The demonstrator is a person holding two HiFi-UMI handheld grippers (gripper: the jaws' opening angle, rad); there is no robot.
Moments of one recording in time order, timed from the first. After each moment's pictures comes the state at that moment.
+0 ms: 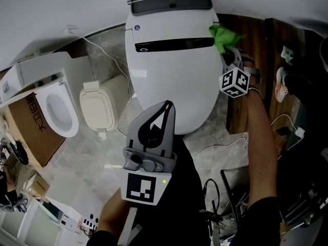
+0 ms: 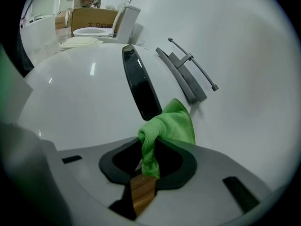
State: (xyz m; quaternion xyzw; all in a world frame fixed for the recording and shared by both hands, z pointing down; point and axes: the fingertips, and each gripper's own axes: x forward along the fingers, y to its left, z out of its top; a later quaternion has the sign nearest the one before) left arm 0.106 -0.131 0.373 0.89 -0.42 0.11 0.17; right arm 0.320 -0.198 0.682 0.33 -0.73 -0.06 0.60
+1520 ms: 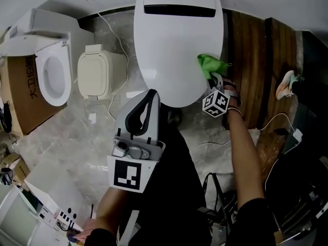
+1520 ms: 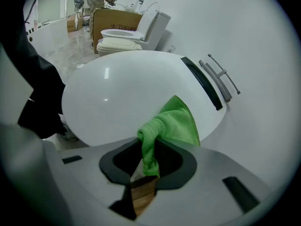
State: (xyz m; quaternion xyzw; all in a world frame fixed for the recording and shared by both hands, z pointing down) left arm 0.050 0.047 0.352 0.86 -0.49 0.07 0.14; right arm 0.251 0.063 0.721 0.28 -0.74 -0.03 0.61
